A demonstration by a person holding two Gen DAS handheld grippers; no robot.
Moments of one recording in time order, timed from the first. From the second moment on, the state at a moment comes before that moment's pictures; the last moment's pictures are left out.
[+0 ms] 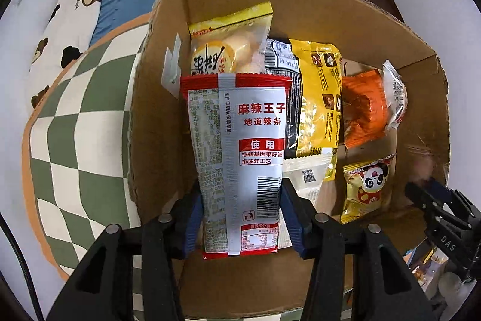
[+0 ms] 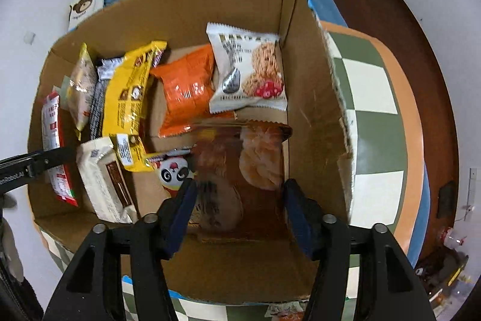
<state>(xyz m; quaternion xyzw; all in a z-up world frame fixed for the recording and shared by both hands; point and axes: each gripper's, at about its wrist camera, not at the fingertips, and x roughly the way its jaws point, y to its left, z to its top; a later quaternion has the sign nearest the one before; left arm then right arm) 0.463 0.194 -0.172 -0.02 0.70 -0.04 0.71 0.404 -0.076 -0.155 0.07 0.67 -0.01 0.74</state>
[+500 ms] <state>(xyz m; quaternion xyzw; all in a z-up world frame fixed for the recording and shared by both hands) 0.439 0.183 -0.164 -0.01 0.67 -0.05 0.74 0.394 -0.064 -0.147 0.06 0.66 -0.01 0.75</state>
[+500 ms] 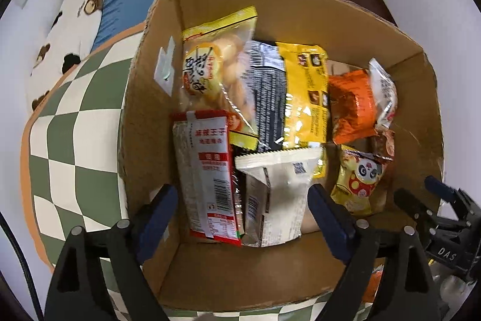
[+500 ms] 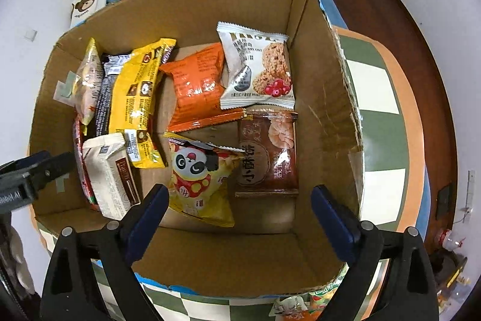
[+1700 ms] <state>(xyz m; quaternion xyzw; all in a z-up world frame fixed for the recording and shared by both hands) 0.235 0.159 -0.040 0.01 0.46 -0.06 0.89 0.227 -0.043 -0.018 0.07 0.49 0.02 0.87</state>
